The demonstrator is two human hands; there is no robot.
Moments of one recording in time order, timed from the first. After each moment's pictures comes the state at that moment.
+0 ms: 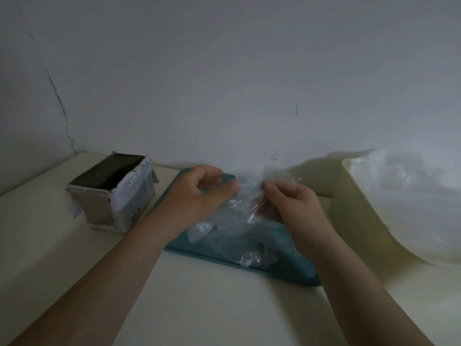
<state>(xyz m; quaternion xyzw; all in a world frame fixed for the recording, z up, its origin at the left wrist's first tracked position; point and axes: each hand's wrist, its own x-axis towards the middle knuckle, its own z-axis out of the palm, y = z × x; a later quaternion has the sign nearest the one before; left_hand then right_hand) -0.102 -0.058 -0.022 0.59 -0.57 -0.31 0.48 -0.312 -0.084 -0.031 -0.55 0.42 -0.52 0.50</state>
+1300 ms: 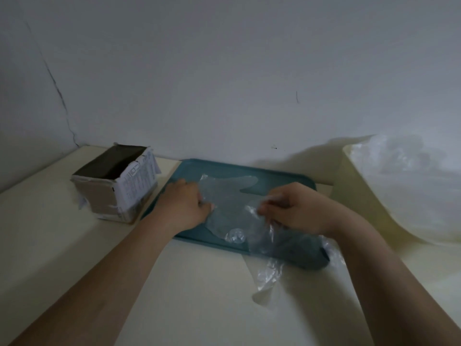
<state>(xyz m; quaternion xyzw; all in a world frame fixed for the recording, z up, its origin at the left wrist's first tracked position) -0.074 -0.072 -0.065 0.72 -0.67 -0.07 0.14 -0.340 -0.084 -0.014 -0.83 0.44 -0.16 0.29</state>
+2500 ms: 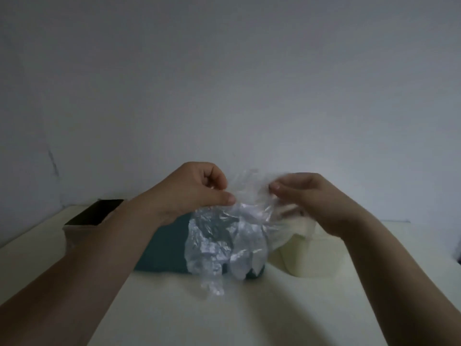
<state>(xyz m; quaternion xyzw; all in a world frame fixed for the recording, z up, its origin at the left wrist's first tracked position) -0.197 0.015 0.112 0.47 -0.71 -0.34 0.40 -0.469 0.008 0.093 -0.68 0.39 -0.44 0.43</state>
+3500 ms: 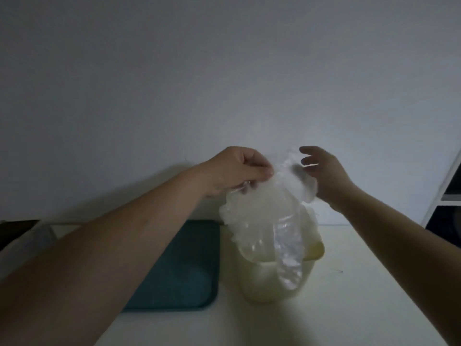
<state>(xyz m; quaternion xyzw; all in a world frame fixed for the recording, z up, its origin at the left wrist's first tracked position) -0.353 -0.123 0.121 0.36 -0.75 -0.43 0.34 -0.587 -0.099 0.105 -0.60 0.58 -0.49 0.22</state>
